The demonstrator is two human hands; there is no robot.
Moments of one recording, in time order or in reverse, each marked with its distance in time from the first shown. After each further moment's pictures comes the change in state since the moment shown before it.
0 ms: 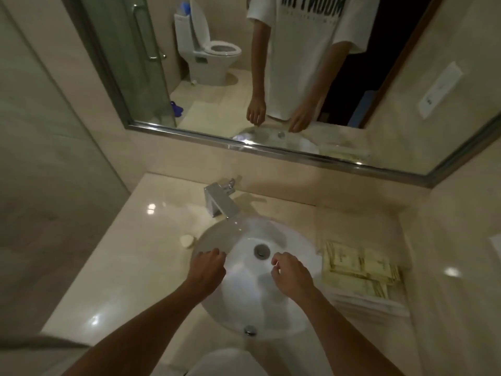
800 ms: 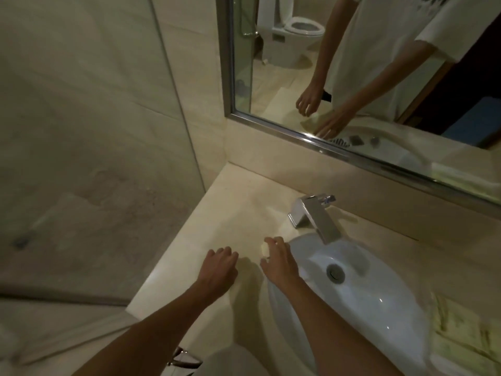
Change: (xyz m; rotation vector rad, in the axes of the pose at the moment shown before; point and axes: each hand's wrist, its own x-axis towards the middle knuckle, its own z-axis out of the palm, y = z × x) left_hand -0.028 -0.187 0.011 -0.066 -0.044 -0.157; right_hand 0.115 -0.202 0.134 -0.045 -0.137 -0.193
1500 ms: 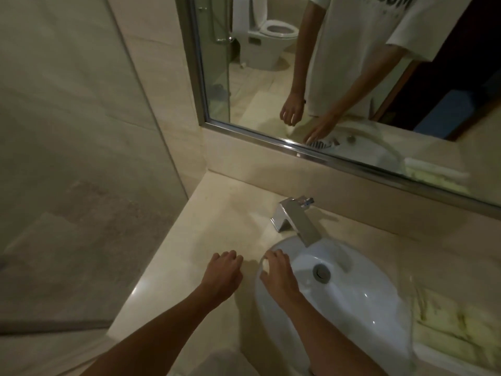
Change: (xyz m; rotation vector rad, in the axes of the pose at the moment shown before) left_hand 0.030 0.031 -0.006 -0.049 0.071 0.140; right_hand -0.011 0.031 0.001 0.025 0.102 0.036
